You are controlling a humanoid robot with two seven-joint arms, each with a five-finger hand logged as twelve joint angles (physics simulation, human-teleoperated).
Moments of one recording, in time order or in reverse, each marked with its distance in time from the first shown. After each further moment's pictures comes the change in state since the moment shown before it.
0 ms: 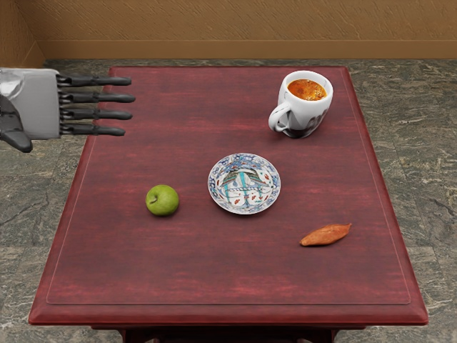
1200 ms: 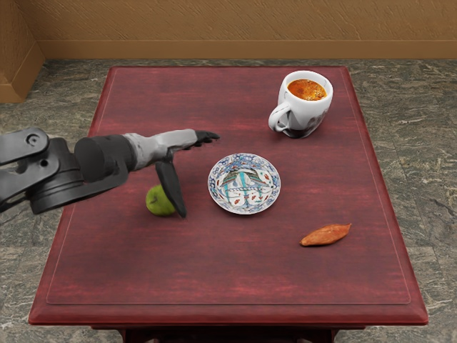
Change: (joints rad) left arm 0.174 -0.694 -0.045 -0.078 1.515 0.584 0.000; right arm 0.006 0.000 -0.001 0.000 -0.002 -0.001 0.000
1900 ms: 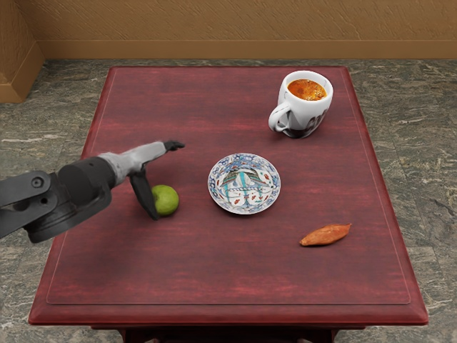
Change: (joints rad) left arm 0.150 0.032 0.022 0.028 0.262 0.091 0.000; right arm 0.009 0.000 0.001 0.000 -0.001 0.001 -0.001
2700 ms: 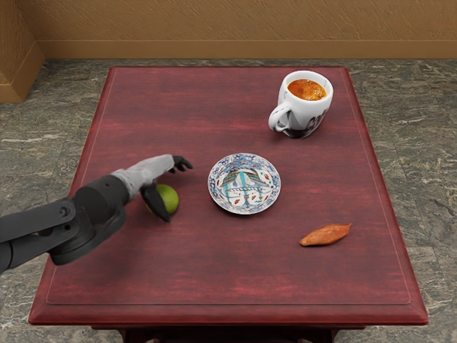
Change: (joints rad) left arm 0.074 -0.077 0.035 0.034 0.150 0.083 0.000; right arm 0.010 0.000 0.000 0.000 0.000 0.000 0.001
